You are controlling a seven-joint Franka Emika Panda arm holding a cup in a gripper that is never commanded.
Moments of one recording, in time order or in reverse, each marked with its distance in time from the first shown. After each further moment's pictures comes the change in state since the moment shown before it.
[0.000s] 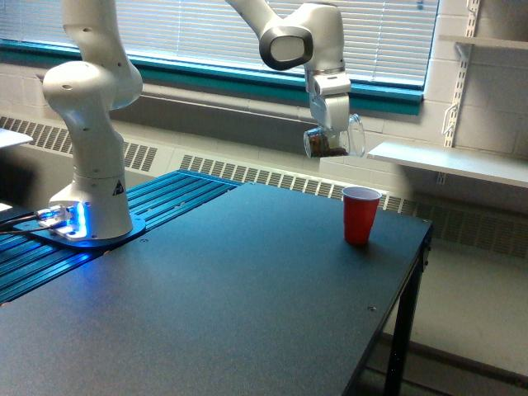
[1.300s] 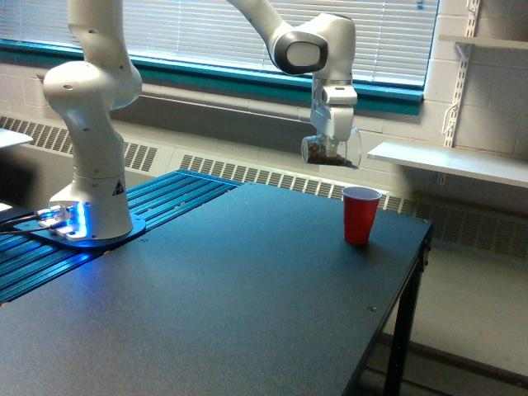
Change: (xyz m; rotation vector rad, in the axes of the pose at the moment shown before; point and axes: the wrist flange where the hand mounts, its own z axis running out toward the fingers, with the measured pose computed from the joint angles) arm -0.004 -0.025 0.027 -0.102 -0.111 -0.023
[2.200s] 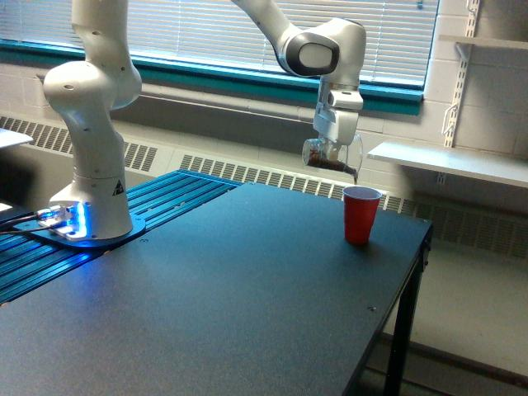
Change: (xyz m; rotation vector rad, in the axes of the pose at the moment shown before) arm 0.007 -0.010 0.009 -0.077 -0.049 -0.003
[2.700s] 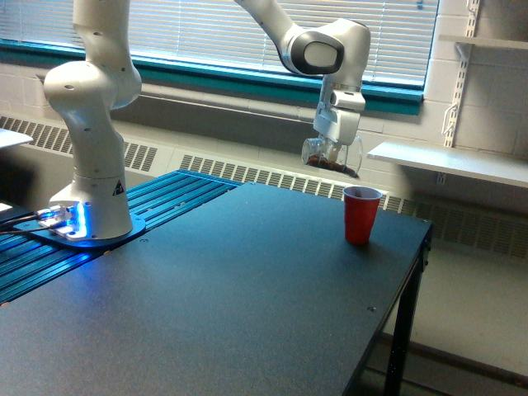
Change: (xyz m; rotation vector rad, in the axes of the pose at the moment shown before) arm 0.002 -0.004 0.000 -0.039 -0.029 -0.005
